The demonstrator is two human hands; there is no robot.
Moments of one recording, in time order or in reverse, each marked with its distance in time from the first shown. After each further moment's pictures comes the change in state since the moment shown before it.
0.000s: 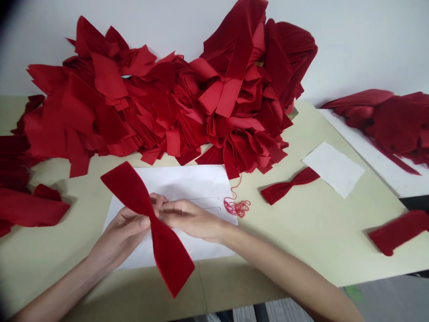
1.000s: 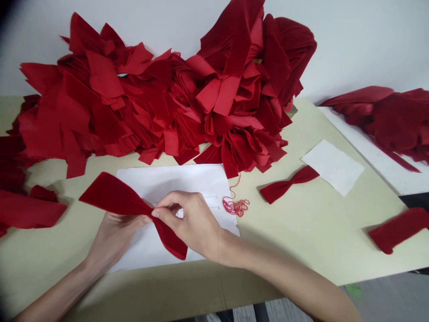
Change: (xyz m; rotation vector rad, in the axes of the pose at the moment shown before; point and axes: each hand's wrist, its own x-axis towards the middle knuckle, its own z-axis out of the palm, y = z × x) left_hand -0.003 -0.008 -0.006 0.093 0.300 -0.038; right_hand -0.012 -0.015 0.018 -0.589 0.480 -0.138
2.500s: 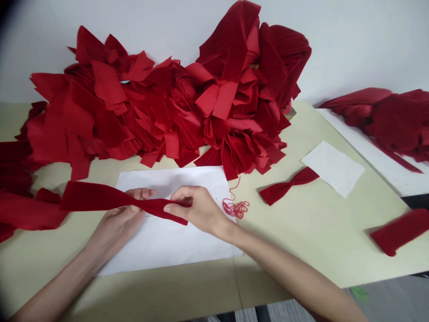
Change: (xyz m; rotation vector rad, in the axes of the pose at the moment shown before) left_hand 0.018 0.000 -0.010 -0.261 -0.043 -0.010; right_hand 0.014 0.026 -0.013 0.175 -0.084 0.145
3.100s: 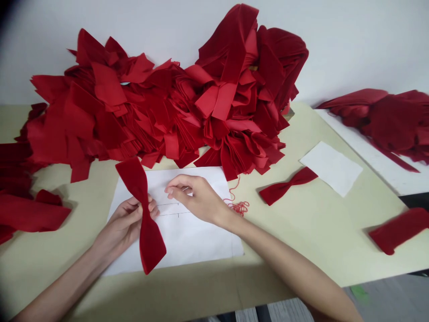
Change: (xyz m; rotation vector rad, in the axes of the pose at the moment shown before) left_hand -0.001 -0.003 0.000 -0.116 -0.116 -0.146; right_hand 0.011 -0.022 -0.013 -0.152 -0.002 -0.181
